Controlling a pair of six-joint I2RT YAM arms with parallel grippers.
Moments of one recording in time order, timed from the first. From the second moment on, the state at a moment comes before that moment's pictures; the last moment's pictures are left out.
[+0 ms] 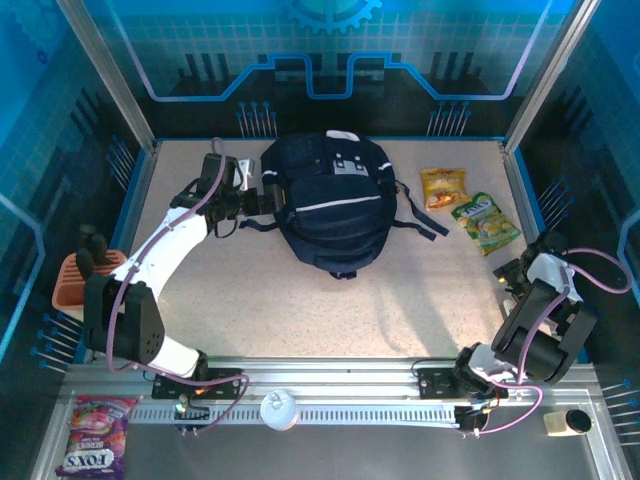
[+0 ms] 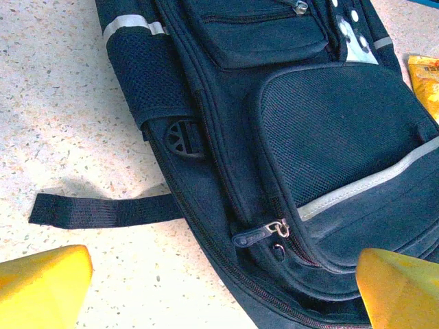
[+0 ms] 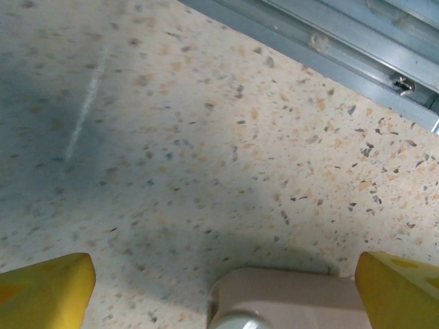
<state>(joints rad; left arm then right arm) -0.18 1.49 1.18 -0.49 0.22 -0.34 -0.65 1.41 0.75 -0.69 0.12 0.52</state>
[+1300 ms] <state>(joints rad) -0.32 1.57 1.34 -0.59 0.20 -0.22 -0.40 1.38 0.67 -0.76 0.13 0.66</state>
